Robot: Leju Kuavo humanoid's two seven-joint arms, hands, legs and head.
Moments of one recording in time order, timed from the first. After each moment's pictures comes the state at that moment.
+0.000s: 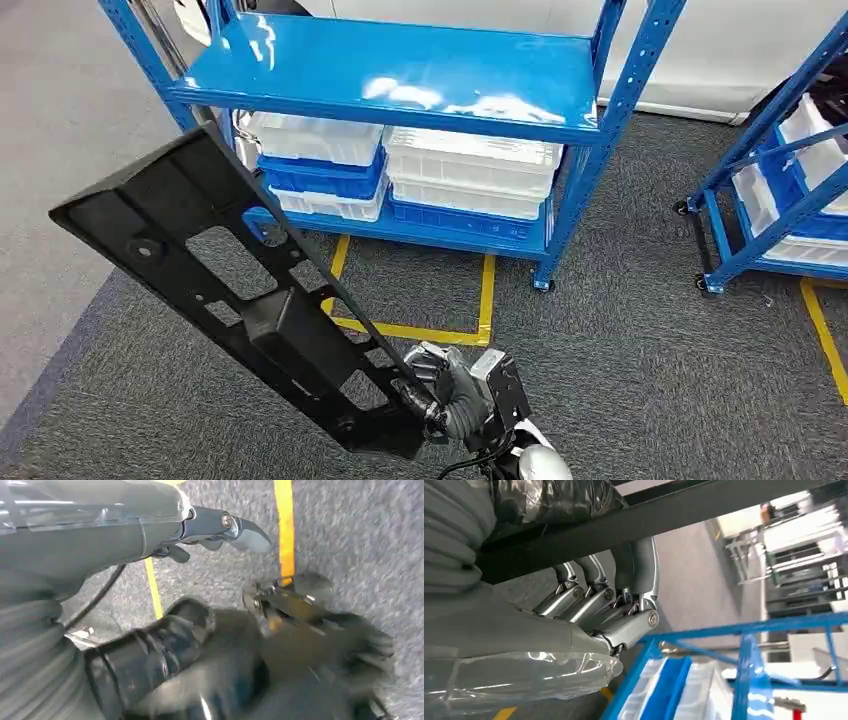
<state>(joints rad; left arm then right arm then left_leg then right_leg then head) -0.07 -0.13 0.48 -0.20 -0.50 -0.06 0.05 -0.09 0.06 0.51 -1.43 -0.34 0.31 -0.33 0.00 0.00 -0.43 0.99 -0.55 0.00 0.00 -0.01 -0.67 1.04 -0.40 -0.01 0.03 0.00</state>
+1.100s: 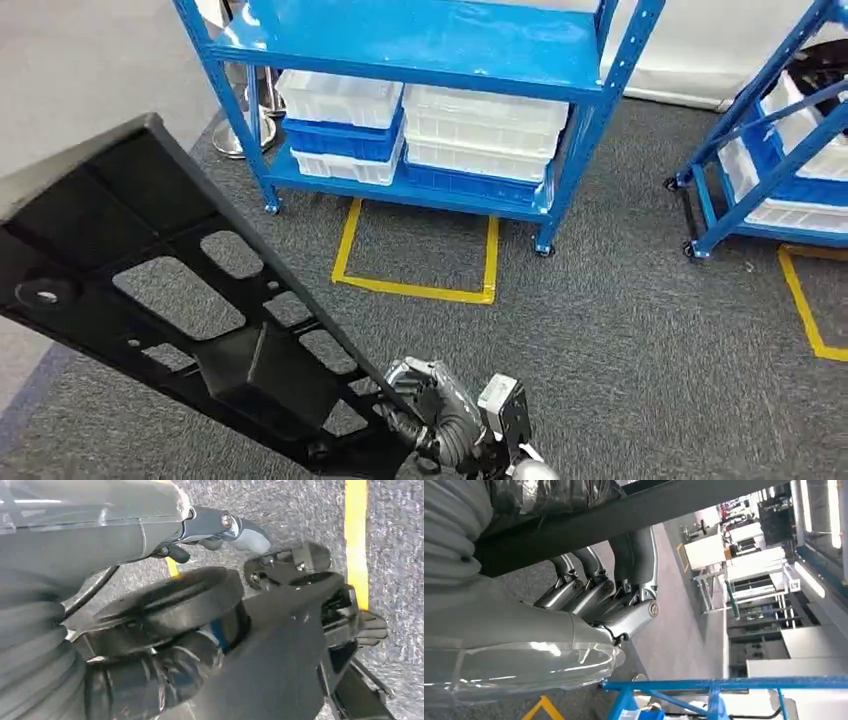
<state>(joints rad) -0.07 -0.15 0.48 -0.20 -0.53 -0.08 0.06 -0.05 0.06 0.55 -1.52 -0.34 0.38 -0.41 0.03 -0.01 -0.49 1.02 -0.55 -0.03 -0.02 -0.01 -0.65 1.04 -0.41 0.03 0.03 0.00</state>
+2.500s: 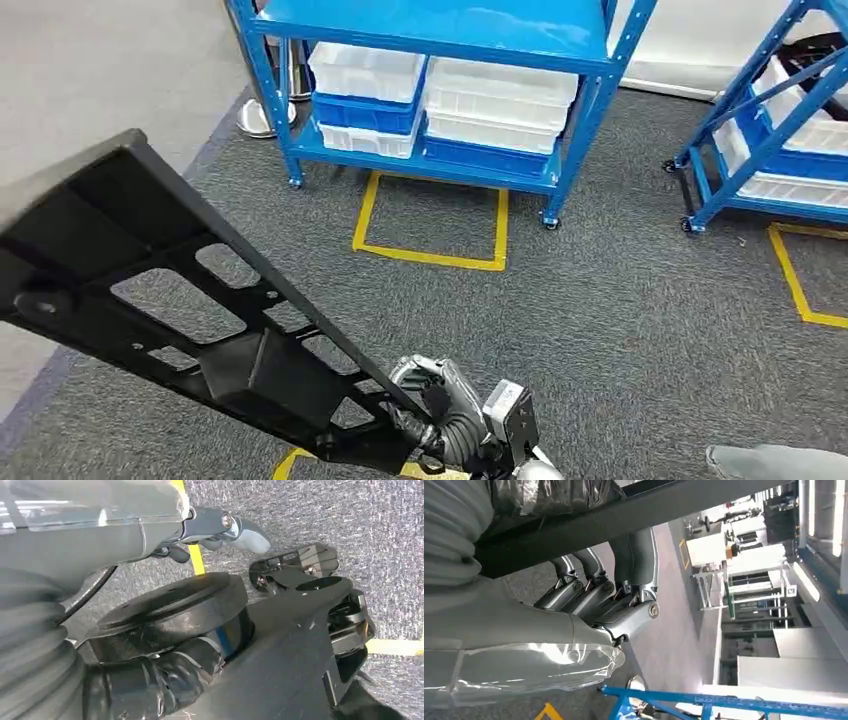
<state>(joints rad) -0.07 -0.15 0.49 -0.20 -0.56 -0.08 0.05 -0.05 0.04 0.56 -1.55 -0.29 0.33 -0.44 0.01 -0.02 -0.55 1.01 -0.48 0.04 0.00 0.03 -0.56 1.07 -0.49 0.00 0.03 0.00</state>
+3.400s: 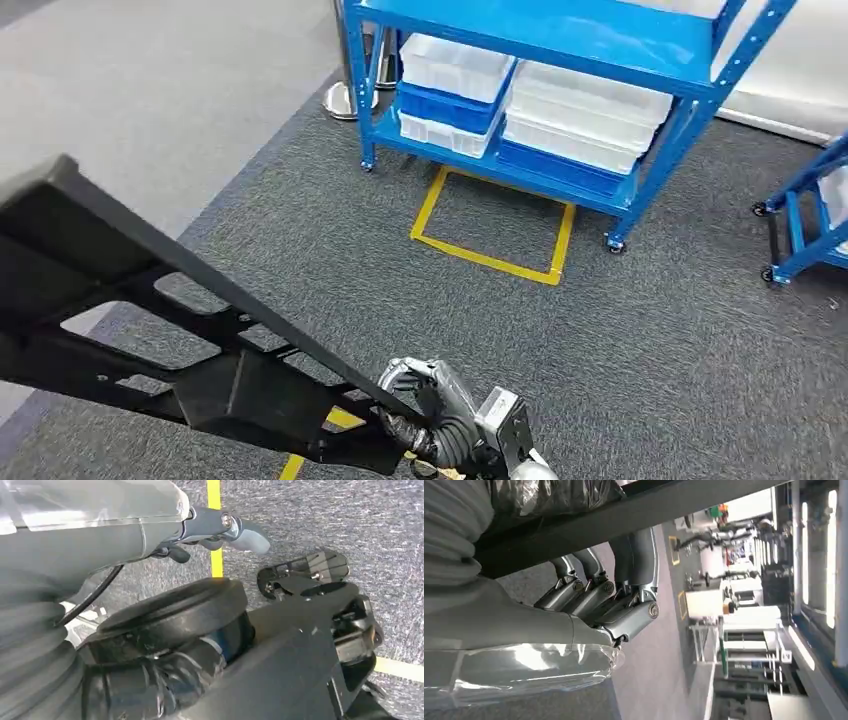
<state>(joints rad) -0.08 -0.16 0.49 -0.20 -0.59 -0.05 0.09 -0.05 0.04 0.58 -1.58 -0.26 0.31 -0.46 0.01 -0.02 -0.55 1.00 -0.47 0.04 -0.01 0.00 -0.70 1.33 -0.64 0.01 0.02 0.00</state>
